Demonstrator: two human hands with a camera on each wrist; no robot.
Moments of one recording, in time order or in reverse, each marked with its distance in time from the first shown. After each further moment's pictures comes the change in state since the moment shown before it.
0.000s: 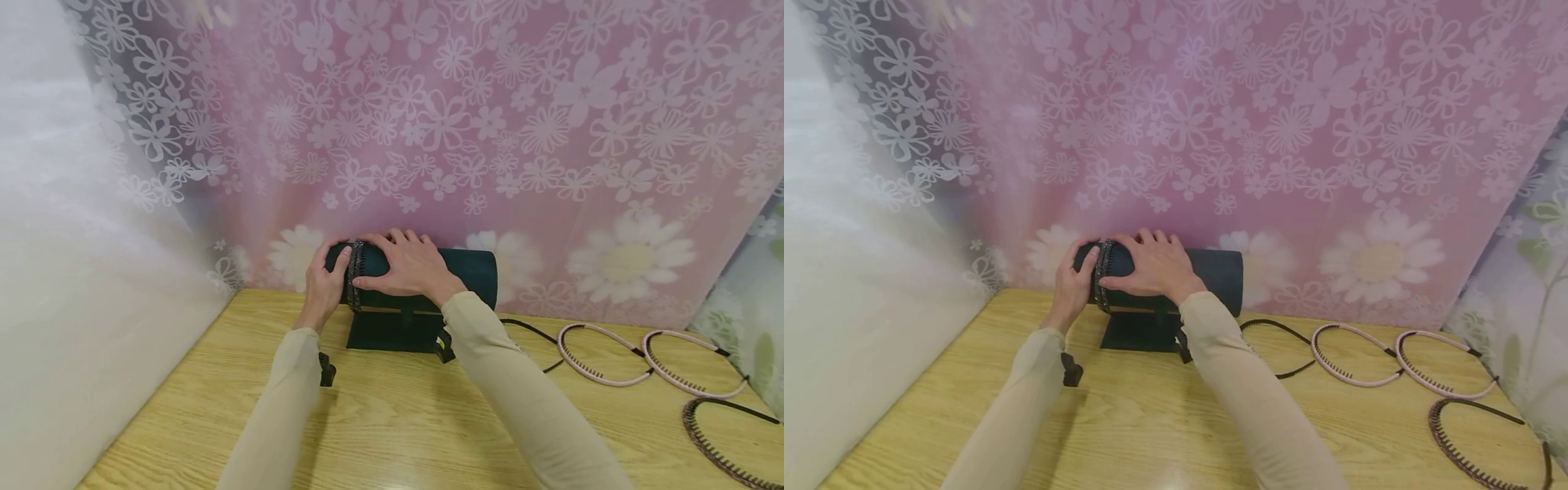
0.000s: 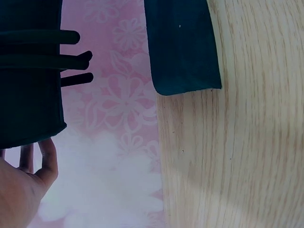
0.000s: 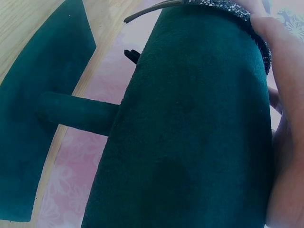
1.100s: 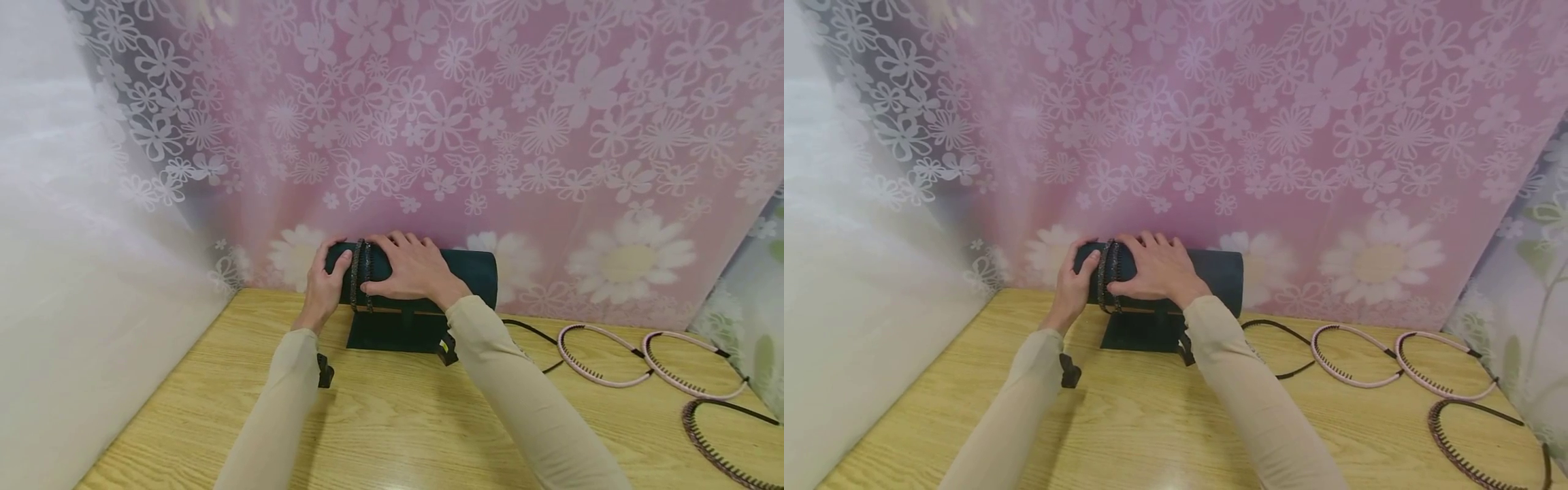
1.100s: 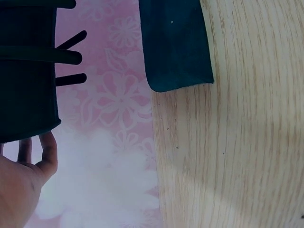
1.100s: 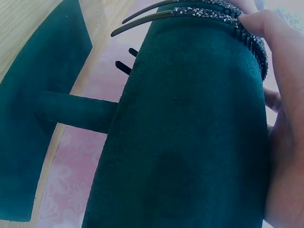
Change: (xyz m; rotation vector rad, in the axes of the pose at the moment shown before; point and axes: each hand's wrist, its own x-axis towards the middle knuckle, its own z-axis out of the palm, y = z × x) left_hand -0.003 -0.004 -0.002 -0.101 -0.063 -0.039; right_hand -0.006 0.002 0.000 0.004 -0.021 -0.013
